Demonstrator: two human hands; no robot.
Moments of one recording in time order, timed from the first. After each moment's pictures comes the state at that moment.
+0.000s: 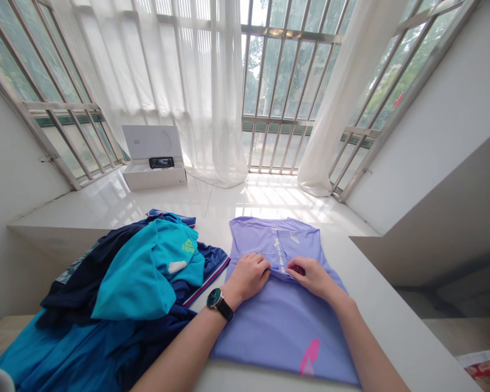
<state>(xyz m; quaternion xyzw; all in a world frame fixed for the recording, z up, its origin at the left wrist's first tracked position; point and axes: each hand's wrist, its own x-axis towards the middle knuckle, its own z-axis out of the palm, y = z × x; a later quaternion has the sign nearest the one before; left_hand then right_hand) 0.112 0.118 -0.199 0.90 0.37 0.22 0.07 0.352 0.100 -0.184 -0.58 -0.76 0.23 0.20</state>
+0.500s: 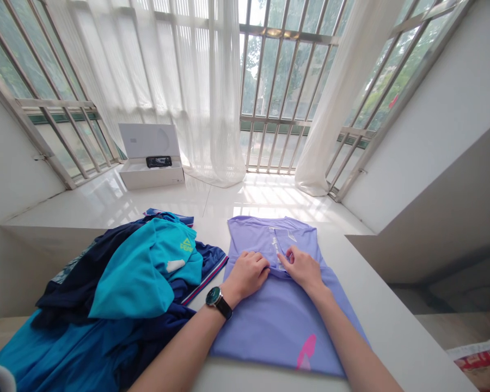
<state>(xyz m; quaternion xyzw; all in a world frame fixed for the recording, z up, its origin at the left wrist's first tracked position) 0.113 0.117 -0.201 0.90 0.36 0.23 0.07 0.322 0.117 -0.197 -0.75 -0.64 0.07 0.15</state>
